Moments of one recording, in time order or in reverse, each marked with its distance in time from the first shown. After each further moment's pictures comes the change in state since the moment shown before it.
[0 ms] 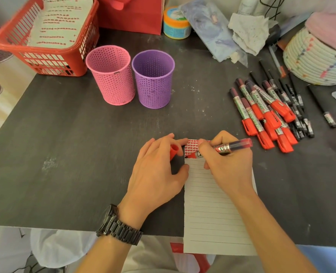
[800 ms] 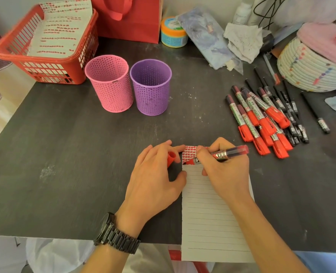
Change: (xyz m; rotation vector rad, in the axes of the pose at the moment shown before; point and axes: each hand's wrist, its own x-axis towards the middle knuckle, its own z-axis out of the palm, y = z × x) left_hand 0.000 0.001 -0.001 0.019 -0.030 -0.053; right_hand 0.001 -0.001 -0.001 0.005 0.000 0.005
